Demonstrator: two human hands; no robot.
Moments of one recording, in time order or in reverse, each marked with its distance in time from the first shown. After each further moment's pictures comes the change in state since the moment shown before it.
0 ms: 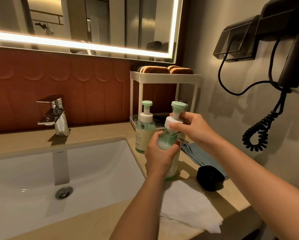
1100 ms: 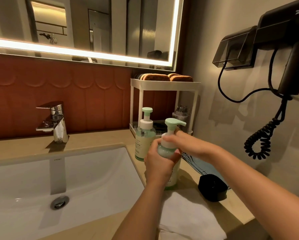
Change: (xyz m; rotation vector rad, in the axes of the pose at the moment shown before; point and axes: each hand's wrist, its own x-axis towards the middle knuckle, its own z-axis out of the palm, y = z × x) left_hand 0.005 -0.008 0.000 0.011 -0.011 0.013; right_hand -0.003 0.000 0.011 -0.222 -0.358 0.175
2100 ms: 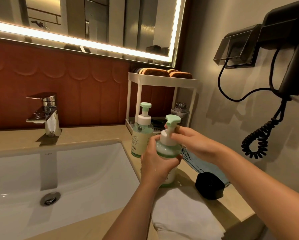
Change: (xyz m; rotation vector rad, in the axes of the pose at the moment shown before) left_hand -0.001 -0.014 -0.006 0.052 -0.104 0.047; right_hand -0.002 0.012 -0.005 0.165 0.011 -0.039
